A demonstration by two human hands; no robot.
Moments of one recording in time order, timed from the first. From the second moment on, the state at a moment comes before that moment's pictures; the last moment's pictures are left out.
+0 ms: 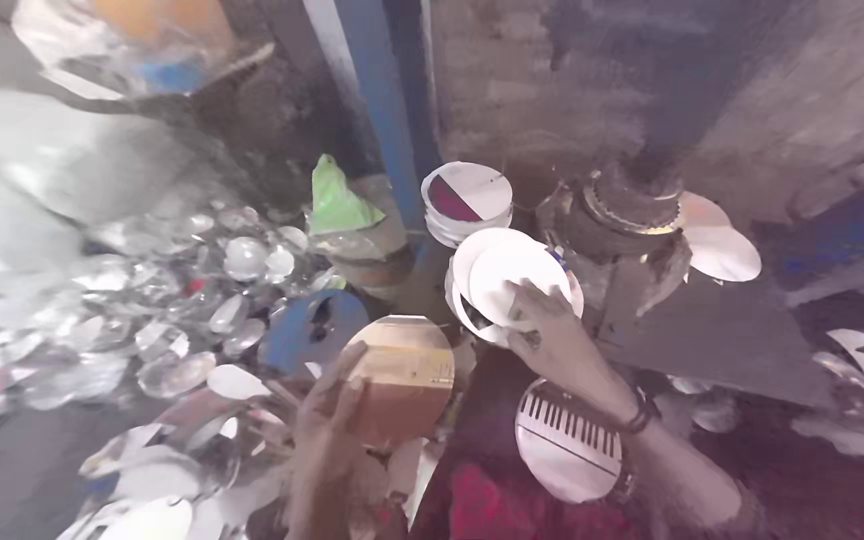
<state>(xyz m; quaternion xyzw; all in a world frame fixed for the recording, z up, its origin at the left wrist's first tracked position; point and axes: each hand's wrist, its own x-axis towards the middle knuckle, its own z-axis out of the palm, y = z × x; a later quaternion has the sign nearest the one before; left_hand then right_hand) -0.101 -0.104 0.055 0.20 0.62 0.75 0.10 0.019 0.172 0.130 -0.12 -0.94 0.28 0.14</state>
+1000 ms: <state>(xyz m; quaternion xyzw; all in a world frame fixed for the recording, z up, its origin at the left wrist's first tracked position) -0.073 -0.096 0.065 0.16 0.62 0.77 0.01 -0.015 0.204 0.153 -0.23 -0.89 0.14 0.38</state>
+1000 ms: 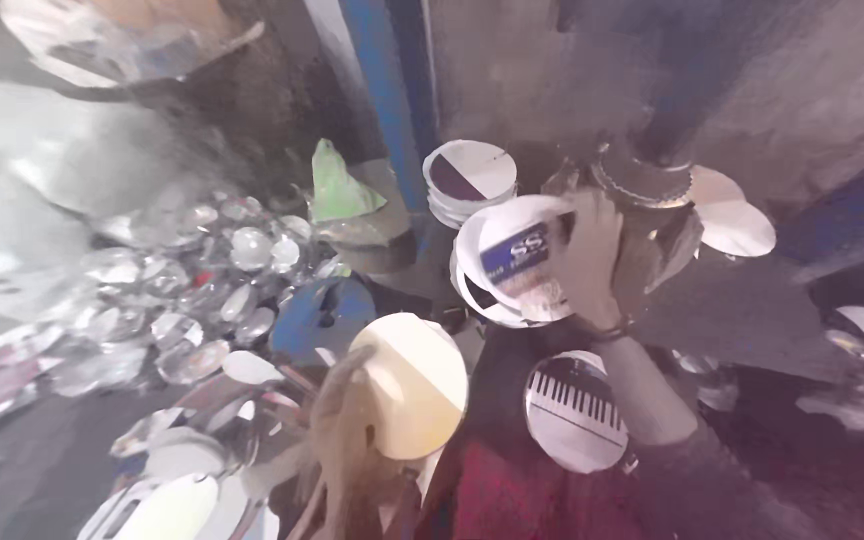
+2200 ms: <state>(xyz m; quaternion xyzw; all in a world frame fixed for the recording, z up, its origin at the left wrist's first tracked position) -0.011 -0.053 0.022 0.17 0.63 0.67 0.36 0.181 0.153 -0.002 -0.40 -0.89 0.15 0.14</state>
